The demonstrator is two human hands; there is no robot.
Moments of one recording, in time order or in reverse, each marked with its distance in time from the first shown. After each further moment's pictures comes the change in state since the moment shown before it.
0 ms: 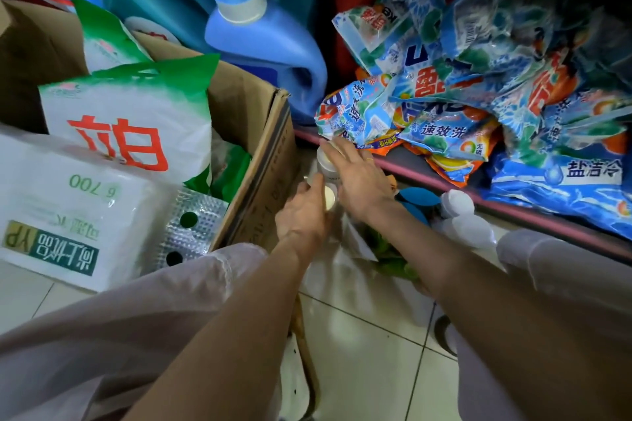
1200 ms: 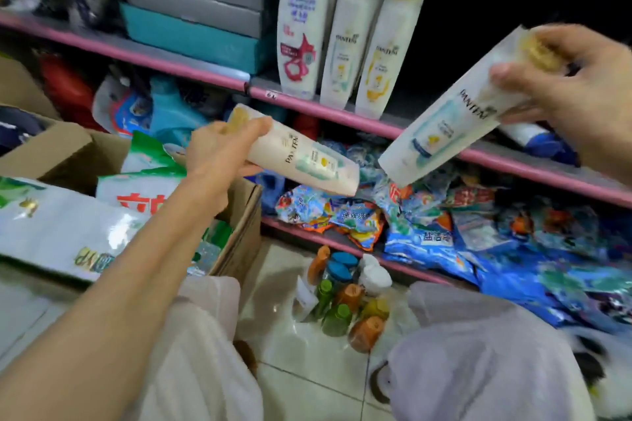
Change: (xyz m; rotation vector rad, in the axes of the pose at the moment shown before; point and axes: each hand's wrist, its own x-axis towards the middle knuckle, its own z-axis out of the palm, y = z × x) left_hand -0.156 0.051 -0.256 -1.267 0.352 0.187; right_hand -0.289 -0.025 -0.337 0.532 0.960 -0.061
